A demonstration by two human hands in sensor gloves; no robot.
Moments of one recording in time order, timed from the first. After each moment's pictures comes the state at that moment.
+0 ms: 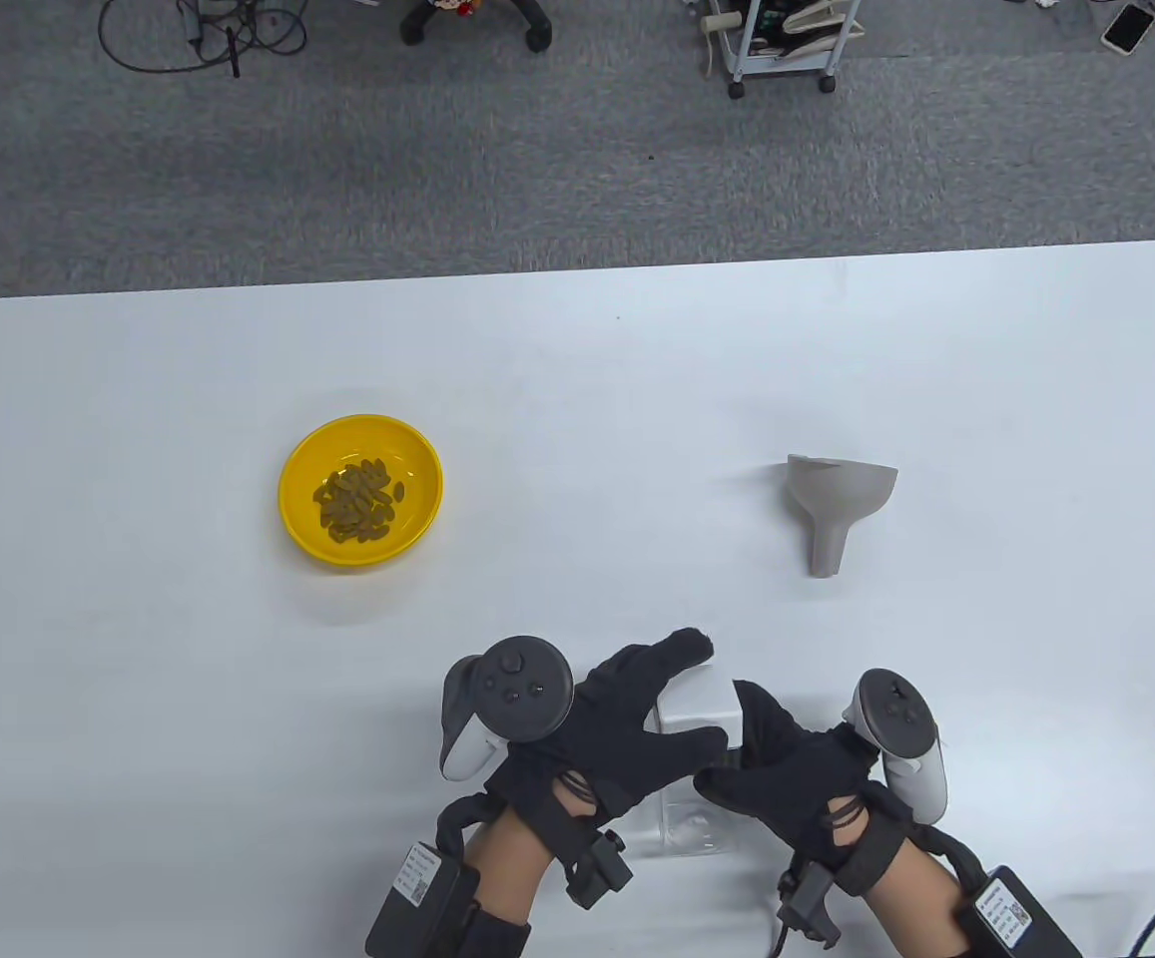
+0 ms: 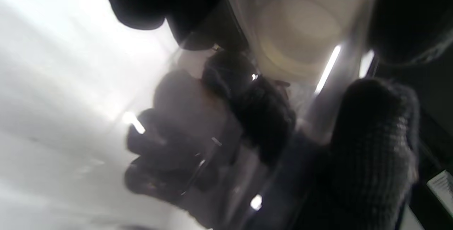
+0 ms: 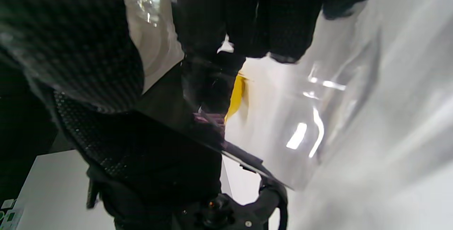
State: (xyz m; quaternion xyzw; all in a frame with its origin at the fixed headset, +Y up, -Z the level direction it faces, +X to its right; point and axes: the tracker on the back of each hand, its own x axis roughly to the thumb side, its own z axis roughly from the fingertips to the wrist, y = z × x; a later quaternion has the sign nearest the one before) left_hand -0.028 -0.704 -0.101 -0.15 -0.18 0.57 0.79; right_hand 0.206 -0.744 -0.090 0.13 0.32 0.68 0.65
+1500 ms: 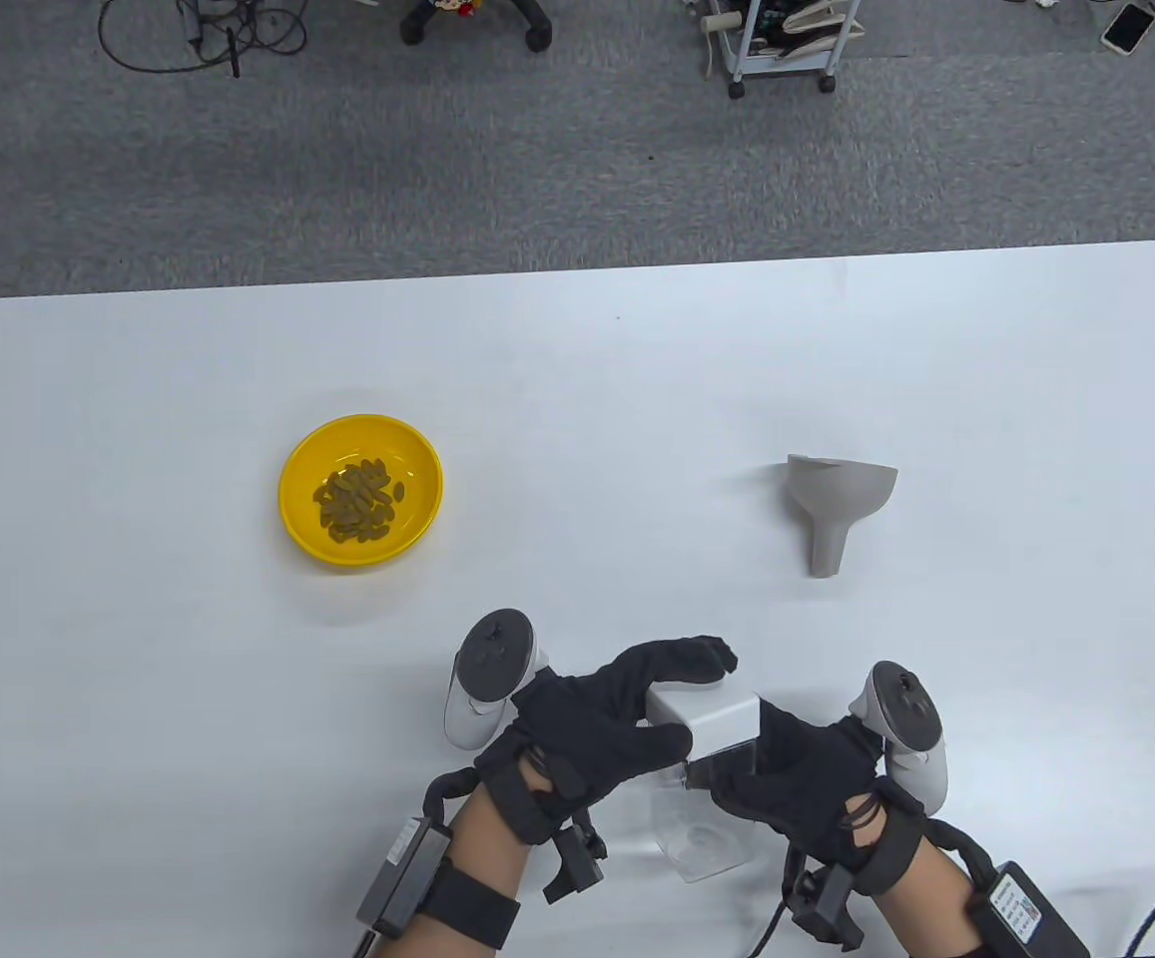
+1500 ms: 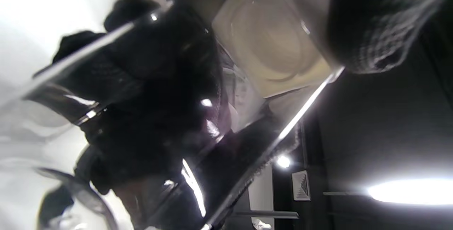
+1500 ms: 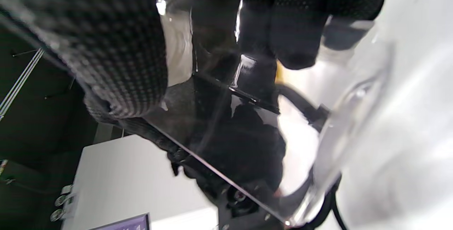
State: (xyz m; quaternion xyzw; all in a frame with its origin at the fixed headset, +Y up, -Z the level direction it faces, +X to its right) left_hand -0.031 -0.710 -0.112 -0.22 -0.26 0.70 0.63; right_hand 0.204 -0.721 -0.091 0.15 0.30 0.65 0.69
